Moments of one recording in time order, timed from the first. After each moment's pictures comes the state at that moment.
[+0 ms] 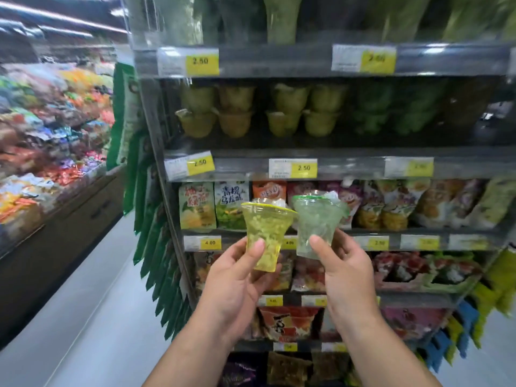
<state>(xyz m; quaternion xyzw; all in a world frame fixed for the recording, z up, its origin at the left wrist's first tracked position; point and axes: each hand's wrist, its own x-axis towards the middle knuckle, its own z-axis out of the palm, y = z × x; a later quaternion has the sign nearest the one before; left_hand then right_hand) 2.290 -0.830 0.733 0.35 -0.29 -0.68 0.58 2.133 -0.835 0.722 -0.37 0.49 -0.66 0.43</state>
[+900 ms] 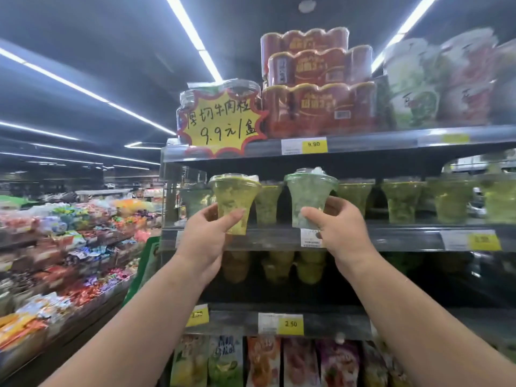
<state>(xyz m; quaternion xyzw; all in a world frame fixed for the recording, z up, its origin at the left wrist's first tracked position) 2.284 -0.925 0.996 0.32 -0.48 -0.43 0.70 2.074 -0.932 0.998 -0.54 0.38 -0.69 0.29</state>
